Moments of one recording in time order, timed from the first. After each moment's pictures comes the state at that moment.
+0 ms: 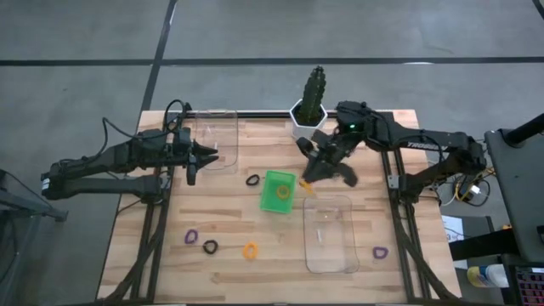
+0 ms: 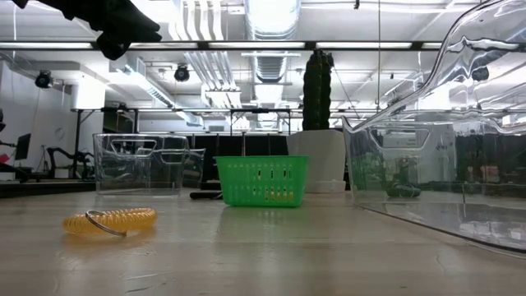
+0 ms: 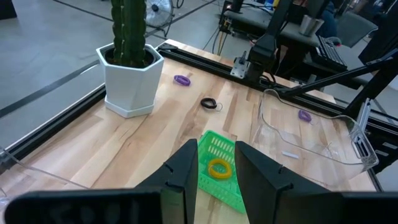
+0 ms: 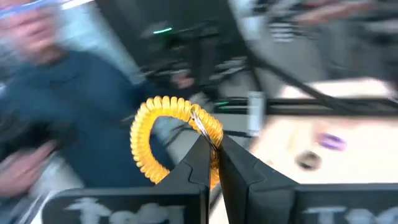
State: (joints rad) left arm 0.21 0.55 0.70 -0.40 -0.02 -0.24; right arm -0.15 1.37 1.32 -0.16 -0.87 0.35
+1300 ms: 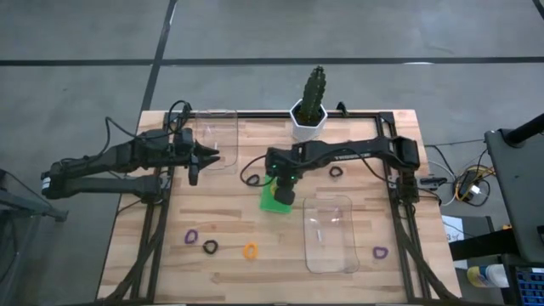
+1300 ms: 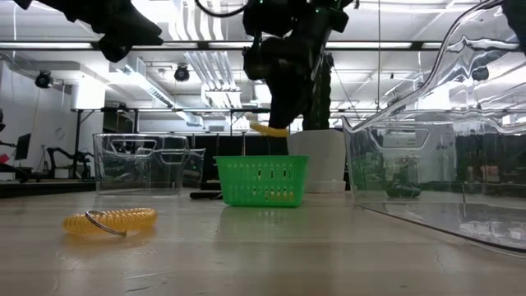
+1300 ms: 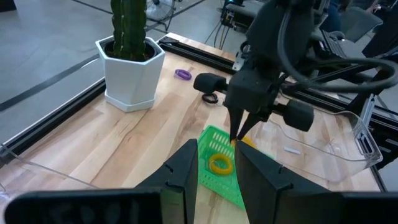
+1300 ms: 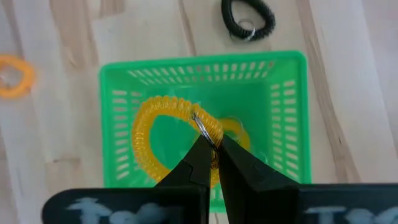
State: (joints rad) left arm 0.21 0.58 0.70 -0.41 -0.02 -0.25; right arm -0.07 1.96 1.59 -0.81 -0.09 0.20
